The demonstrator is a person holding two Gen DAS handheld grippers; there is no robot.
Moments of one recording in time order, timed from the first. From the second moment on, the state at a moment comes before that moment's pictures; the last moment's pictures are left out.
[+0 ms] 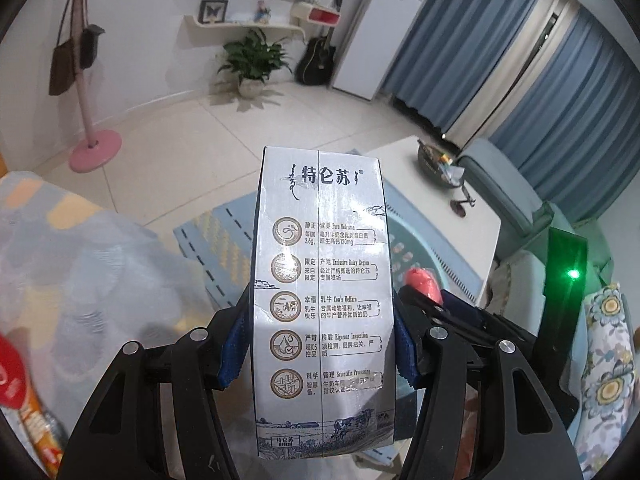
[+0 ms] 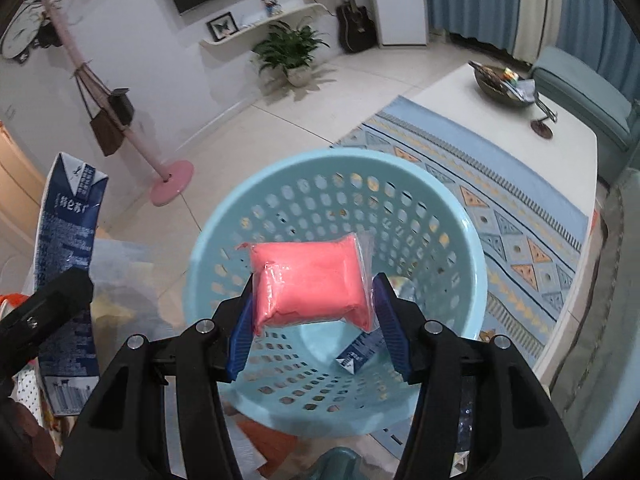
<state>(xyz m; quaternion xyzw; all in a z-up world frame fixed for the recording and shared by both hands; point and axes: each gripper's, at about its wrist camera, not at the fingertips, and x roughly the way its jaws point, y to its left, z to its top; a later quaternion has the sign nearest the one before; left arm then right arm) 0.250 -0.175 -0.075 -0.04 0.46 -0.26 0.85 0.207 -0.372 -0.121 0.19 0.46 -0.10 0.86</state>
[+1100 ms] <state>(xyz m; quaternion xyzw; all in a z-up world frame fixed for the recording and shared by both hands) 0.141 -0.040 0.014 -0.13 0.34 -0.21 0.91 0.154 -0.246 -0.009 0.11 0.36 0.02 0.92</state>
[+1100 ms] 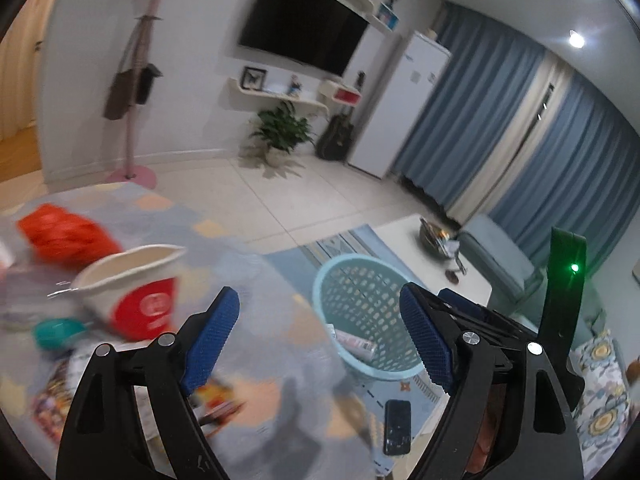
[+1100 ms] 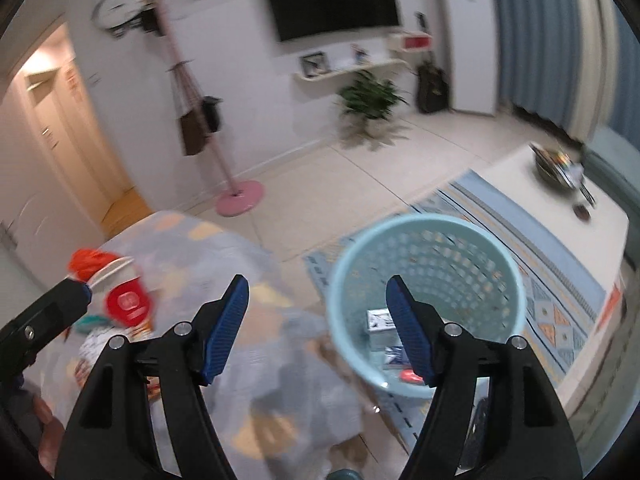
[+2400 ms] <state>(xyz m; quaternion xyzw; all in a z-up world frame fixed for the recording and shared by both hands) 0.111 0.122 -0.076 -0.03 0.45 -0.08 0.89 0.155 -0.046 -0.049 0.03 0.46 0.24 0.86</state>
